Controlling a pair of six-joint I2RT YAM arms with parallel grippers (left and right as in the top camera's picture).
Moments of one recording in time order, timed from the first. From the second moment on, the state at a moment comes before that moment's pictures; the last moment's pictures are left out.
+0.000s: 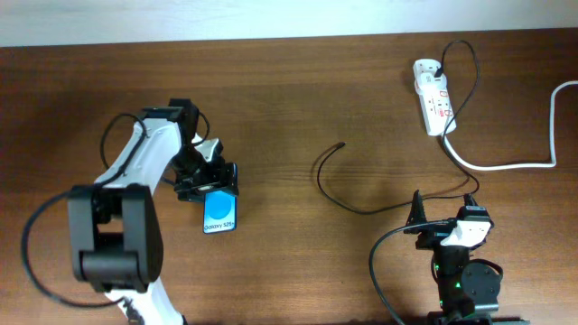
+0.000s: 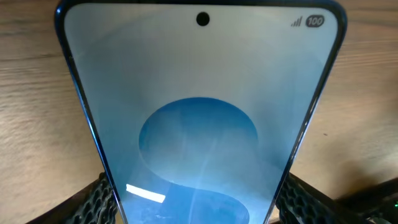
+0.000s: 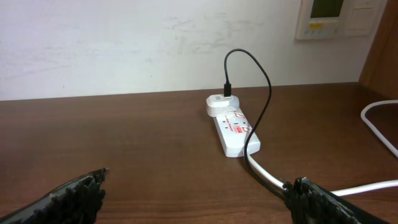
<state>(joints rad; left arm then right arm) -0.06 1.95 1.39 -1.20 0.32 -0.05 0.01 0.01 0.01 -0.07 0.08 0.05</state>
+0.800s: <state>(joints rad) -0.06 1.79 1.39 -1.18 0.54 -0.11 0.01 0.01 0.01 -0.07 0.08 0.05</state>
